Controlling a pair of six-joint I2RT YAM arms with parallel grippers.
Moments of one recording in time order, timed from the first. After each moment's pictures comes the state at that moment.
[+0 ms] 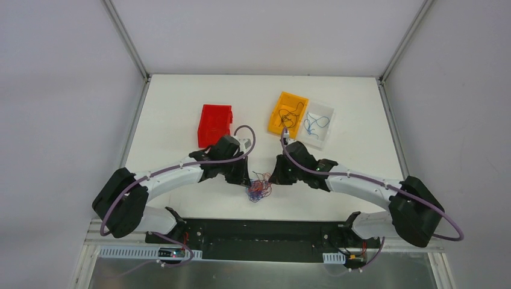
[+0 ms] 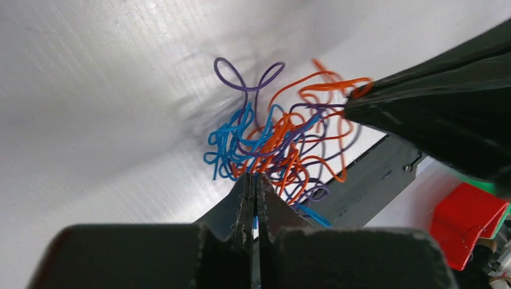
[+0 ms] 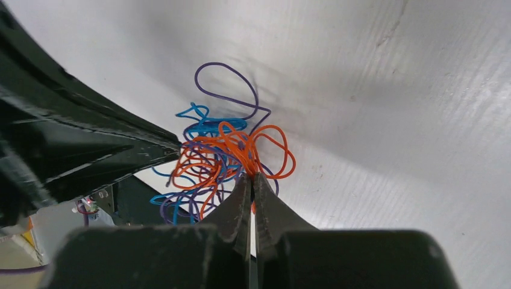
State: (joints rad) left arm -0.74 1.34 0.72 -0.29 0.30 -0.61; right arm 0.88 1.34 0.69 -0.20 -0.09 0.80
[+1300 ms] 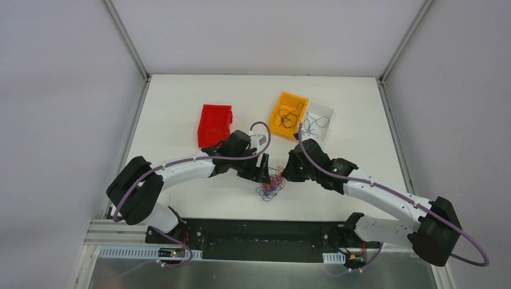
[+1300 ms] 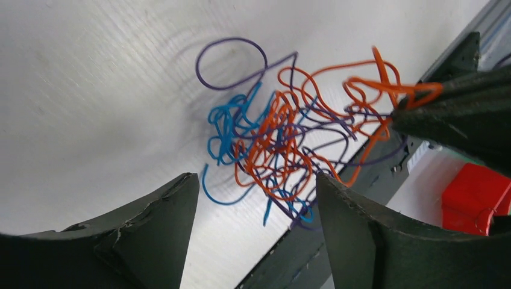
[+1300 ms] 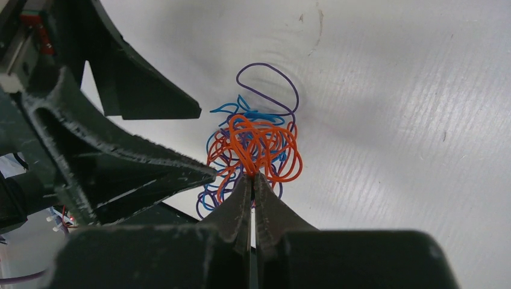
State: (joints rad) left arm -0.78 1.46 0.79 -0.15 0.39 -0.53; right arm 0.87 1.10 0.75 -0.46 0.08 0.75
